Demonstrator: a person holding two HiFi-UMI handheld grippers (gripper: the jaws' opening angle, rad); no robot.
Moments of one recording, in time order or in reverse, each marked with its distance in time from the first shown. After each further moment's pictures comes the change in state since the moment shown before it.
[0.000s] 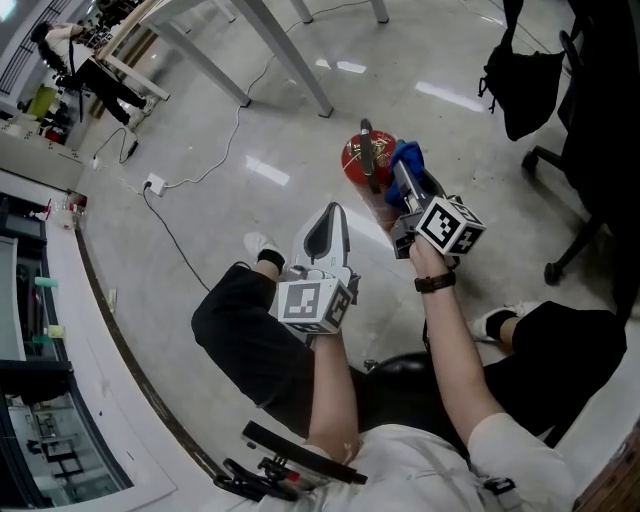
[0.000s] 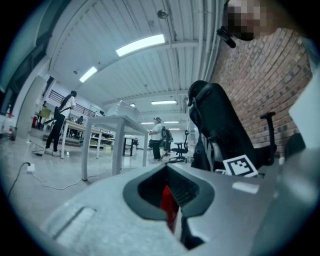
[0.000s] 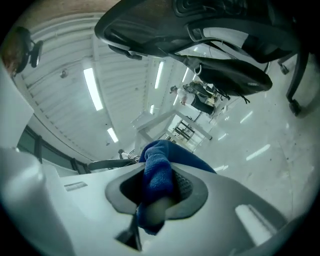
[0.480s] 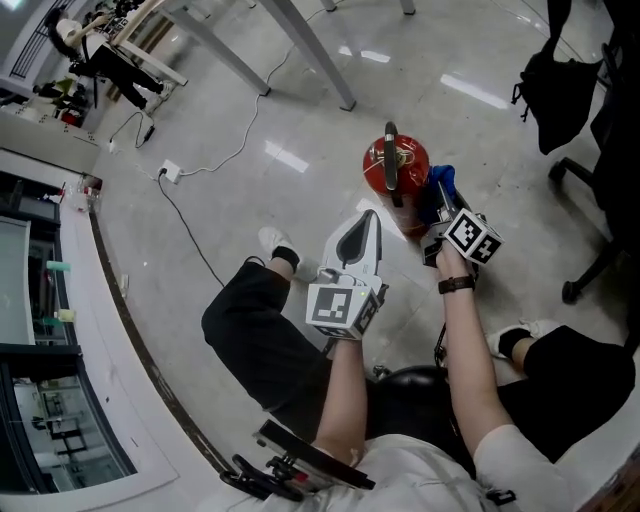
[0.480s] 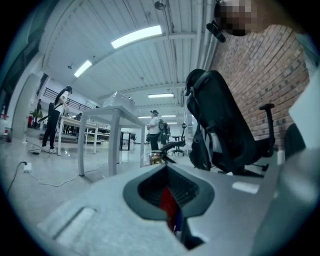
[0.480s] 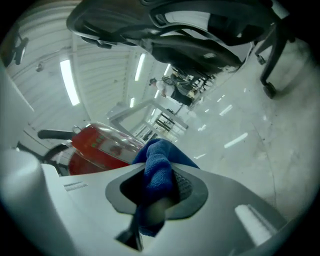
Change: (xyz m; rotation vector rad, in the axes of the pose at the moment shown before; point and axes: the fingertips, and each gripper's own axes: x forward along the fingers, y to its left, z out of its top) left arm 0.024 -0.006 -0.038 0.011 0.095 -0.025; right arm 0.004 -0.125 -0.069 0.090 0.098 -0.207
